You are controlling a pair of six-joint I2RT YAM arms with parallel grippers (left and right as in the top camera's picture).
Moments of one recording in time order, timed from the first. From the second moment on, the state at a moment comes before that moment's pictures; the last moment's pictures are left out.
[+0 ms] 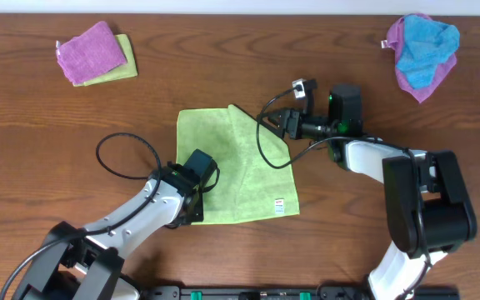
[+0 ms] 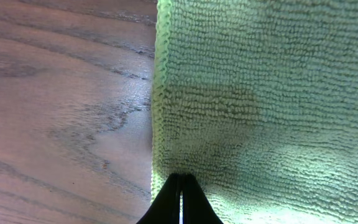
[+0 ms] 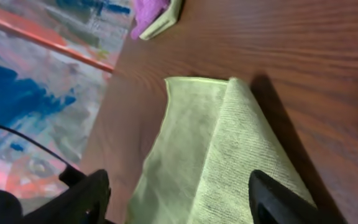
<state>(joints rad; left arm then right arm) -0.55 1.52 0.70 -0.77 -0.11 -0.62 0.18 1.92 0.88 0.46 -0.98 0.58</state>
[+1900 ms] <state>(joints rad) -0.55 1.52 0.70 -0.76 -0.11 -0.62 0.26 2.18 1.07 0.37 -1.12 0.65</state>
